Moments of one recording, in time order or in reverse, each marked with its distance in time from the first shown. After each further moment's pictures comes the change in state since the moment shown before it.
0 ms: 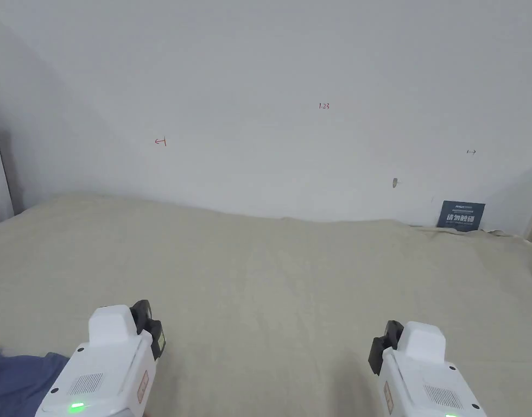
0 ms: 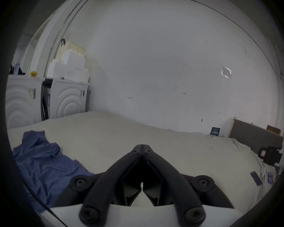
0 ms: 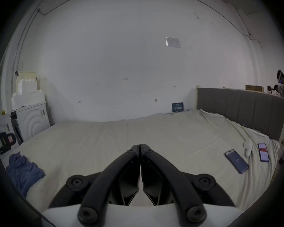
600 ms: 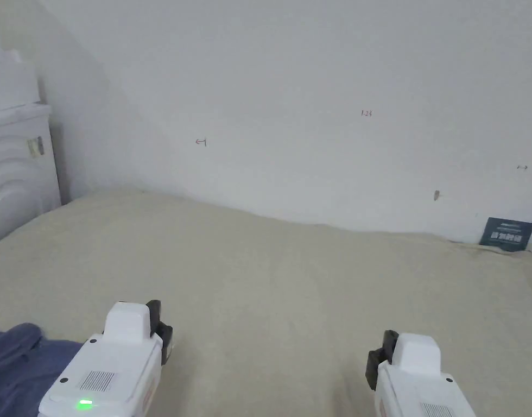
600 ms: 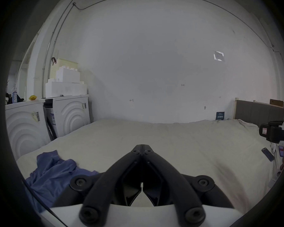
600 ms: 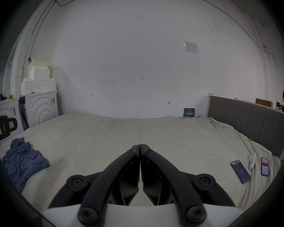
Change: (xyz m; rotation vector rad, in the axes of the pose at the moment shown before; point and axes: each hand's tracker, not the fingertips) left arm -0.029 0.013 0.022 -0.036 0.042 -0.175; right arm -0.057 0.003 0.003 -0.006 0.114 0.129
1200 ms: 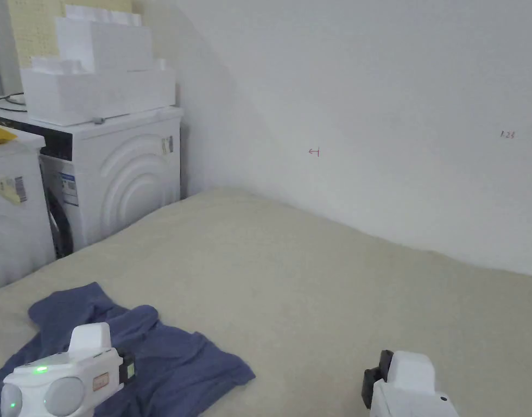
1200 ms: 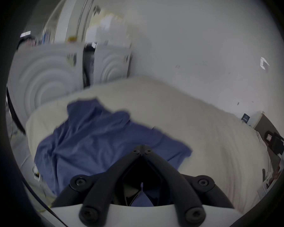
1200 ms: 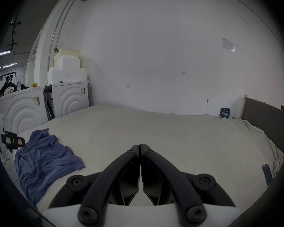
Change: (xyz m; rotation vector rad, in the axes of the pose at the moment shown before) left arm -0.215 -0.062 -0.005 -0.490 0.228 0.365; right arm -0.139 -0.001 -0.039 -0.061 0.242 0.047
